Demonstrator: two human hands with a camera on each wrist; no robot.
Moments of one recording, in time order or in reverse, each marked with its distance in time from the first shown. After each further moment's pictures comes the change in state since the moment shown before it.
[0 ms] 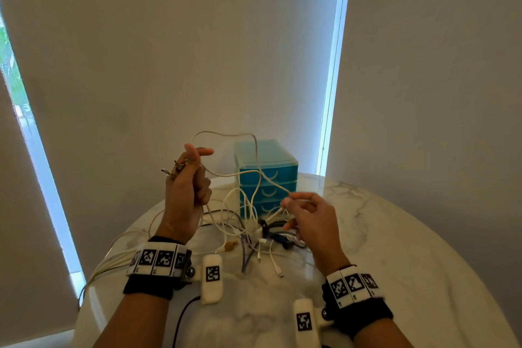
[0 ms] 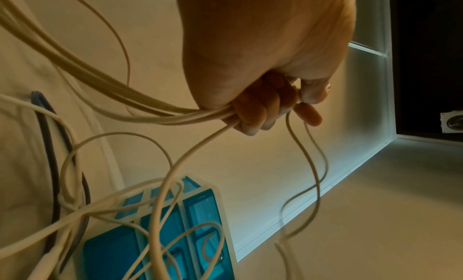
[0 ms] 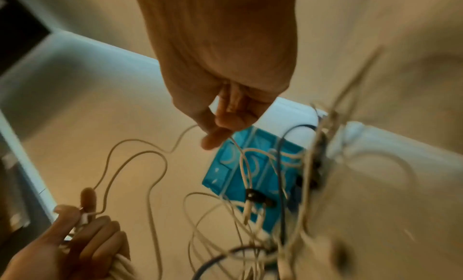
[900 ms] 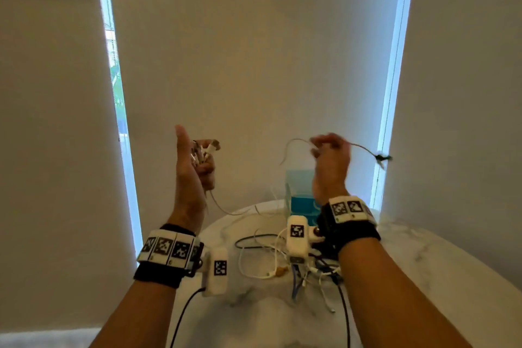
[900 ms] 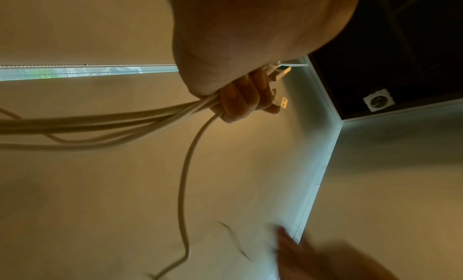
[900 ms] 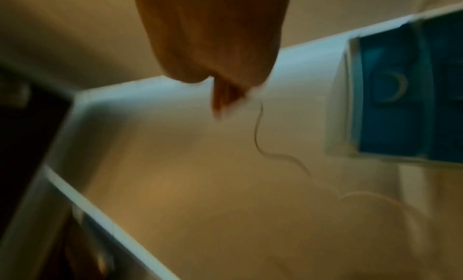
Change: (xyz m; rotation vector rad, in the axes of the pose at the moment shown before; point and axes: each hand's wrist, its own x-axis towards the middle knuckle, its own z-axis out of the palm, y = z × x) left_hand 0.002 0.125 -0.010 0.197 0.158 0.205; right_hand 0.073 -0.129 0.114 0.442 0.078 -0.150
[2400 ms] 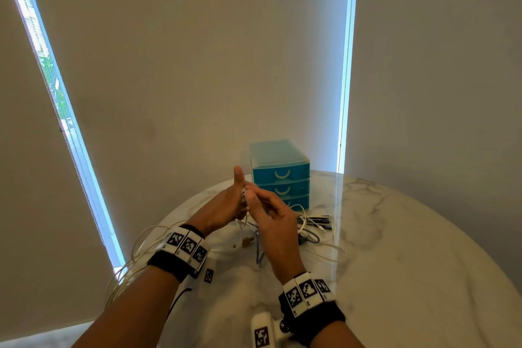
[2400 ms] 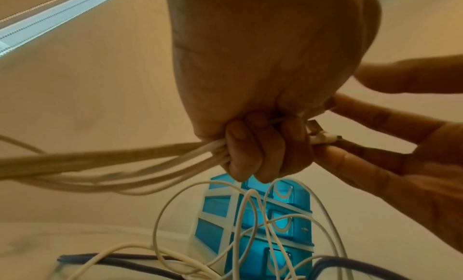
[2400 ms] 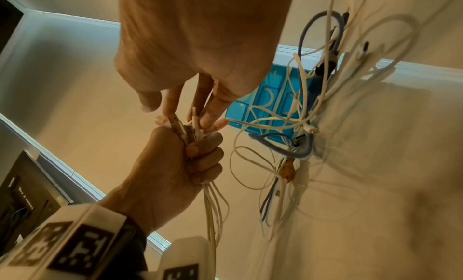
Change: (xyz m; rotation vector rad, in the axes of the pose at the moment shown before) left_hand -0.043 -0.122 0.050 0.700 -0.591 -0.483; right_hand -0.128 0.096 -0.097 -0.180 -0.282 -0.025
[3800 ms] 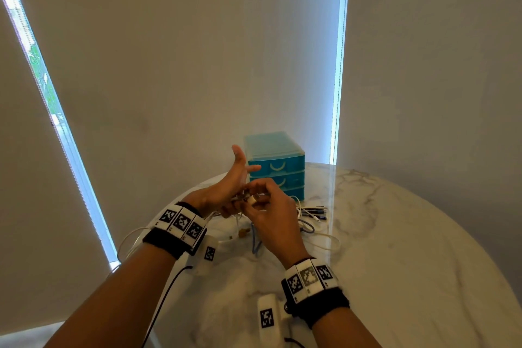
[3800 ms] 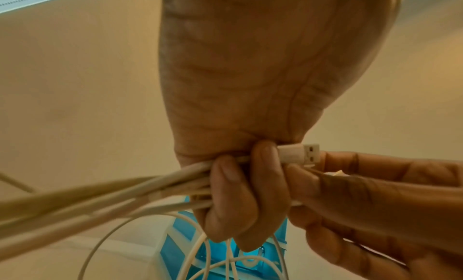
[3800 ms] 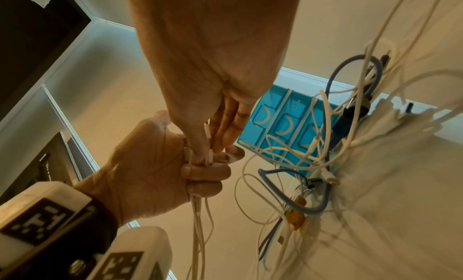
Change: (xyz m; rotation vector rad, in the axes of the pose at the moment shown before) left_hand -0.005 0.034 0.004 -0.077 -0.213 -0.155; right_hand 0.003 -0.016 -0.013 -0.411 -0.123 -0.086
